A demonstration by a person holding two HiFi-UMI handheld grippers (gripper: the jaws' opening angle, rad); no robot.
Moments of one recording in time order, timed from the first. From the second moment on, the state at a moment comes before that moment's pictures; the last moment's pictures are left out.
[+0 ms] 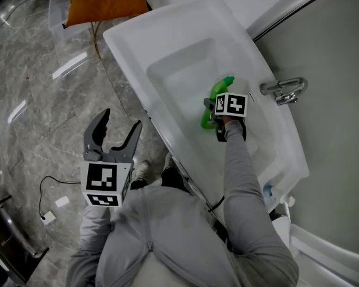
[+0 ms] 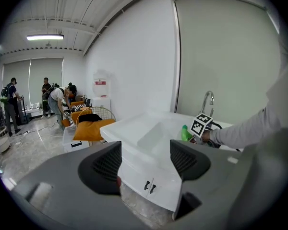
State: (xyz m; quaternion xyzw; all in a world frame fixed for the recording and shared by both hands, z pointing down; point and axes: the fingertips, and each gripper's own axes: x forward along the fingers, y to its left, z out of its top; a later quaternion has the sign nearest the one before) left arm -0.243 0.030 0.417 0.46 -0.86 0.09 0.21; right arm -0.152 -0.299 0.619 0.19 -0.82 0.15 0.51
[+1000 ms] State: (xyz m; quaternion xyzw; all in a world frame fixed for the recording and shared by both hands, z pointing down) left arm -0.224 0.049 0.395 0.52 -0.83 0.08 0.17; right arm -0.104 -0.259 0.562 0.25 -0.85 0.14 0.45
